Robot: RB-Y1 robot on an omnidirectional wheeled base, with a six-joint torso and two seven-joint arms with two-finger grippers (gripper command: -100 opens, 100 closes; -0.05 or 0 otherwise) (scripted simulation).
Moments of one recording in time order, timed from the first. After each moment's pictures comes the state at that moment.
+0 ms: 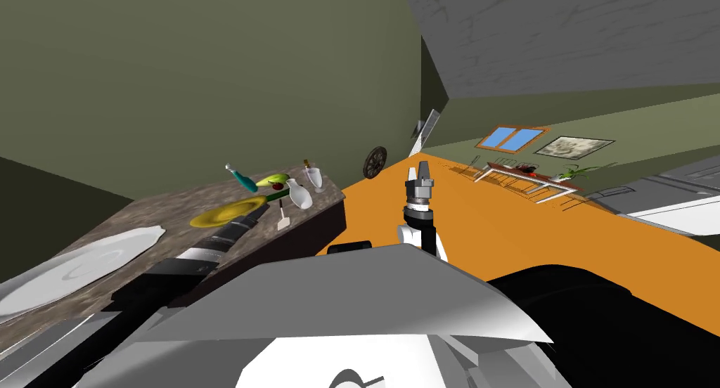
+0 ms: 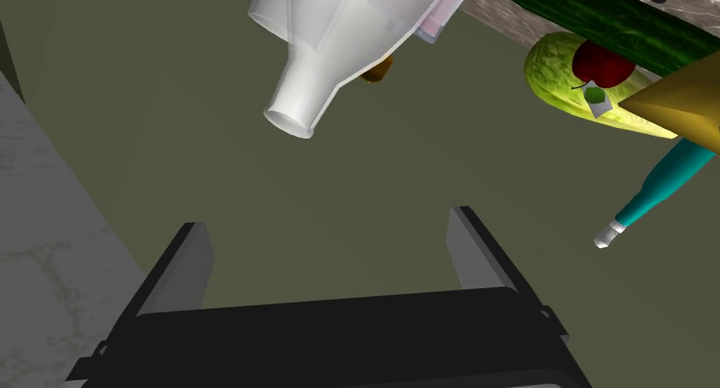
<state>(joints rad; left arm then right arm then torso) 0.93 0.71 0.31 -2.23 -0.26 -0.25 0.04 0.50 -0.02 -0.02 -2.39 0.07 -0.48 0.13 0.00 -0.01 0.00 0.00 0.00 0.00</state>
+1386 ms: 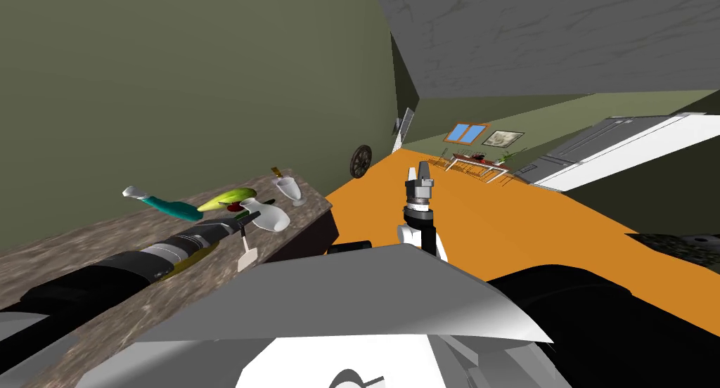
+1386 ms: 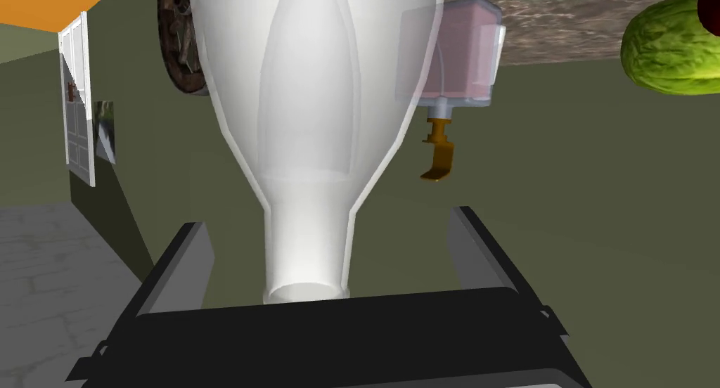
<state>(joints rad) 1.15 1.10 0.50 -2.20 -0.34 -0.11 0.04 0.50 -0.02 -0.02 -2.39 0.07 -0.48 0.13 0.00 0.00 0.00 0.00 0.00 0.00</state>
